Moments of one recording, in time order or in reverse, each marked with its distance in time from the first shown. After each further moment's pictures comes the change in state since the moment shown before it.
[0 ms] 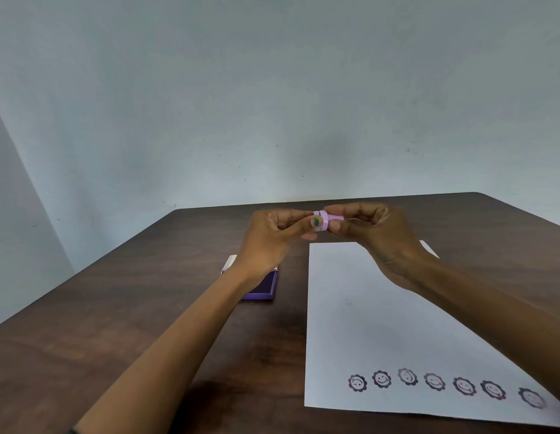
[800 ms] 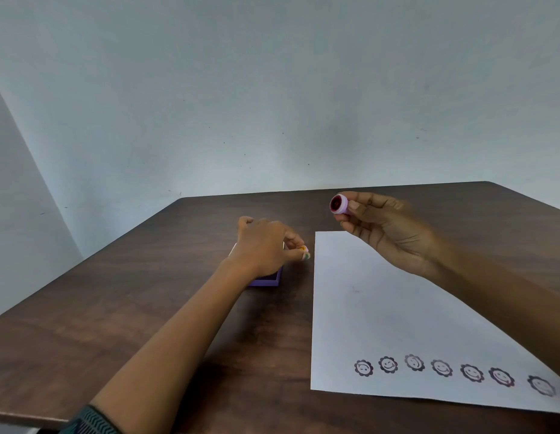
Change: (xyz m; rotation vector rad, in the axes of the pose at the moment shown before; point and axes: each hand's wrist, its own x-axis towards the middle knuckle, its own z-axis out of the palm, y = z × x) left_hand 0.004 -0.039 -0.025 1.148 -0.179 0.026; right_hand 0.002 0.001 -0.008 0.355 -0.061 0.262
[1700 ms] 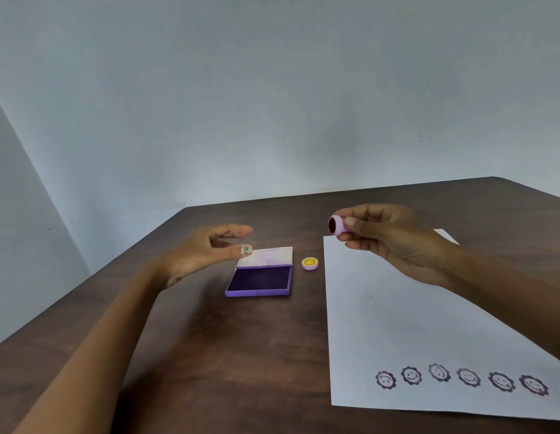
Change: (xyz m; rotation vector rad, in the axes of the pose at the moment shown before) left_hand -0.036 -0.087 -0.055 -0.672 -0.275 -0.162; right_hand -0.003 0.006 0.005 -0.292 -0.031 0.013
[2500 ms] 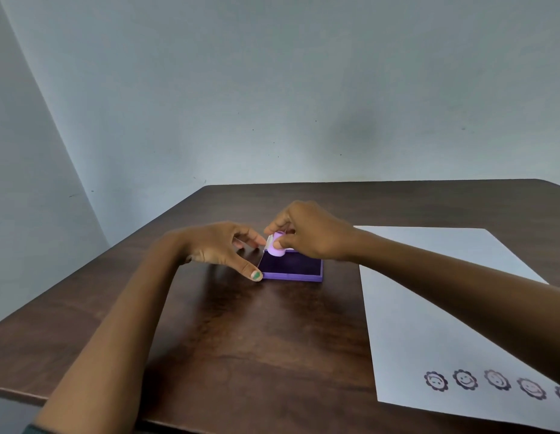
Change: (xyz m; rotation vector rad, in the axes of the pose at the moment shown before) left_hand -0.005 -0.019 -0.015 0.263 -0.195 -0.223; right_hand 0.054 0.013 0.128 -1.007 -0.349 -0.255
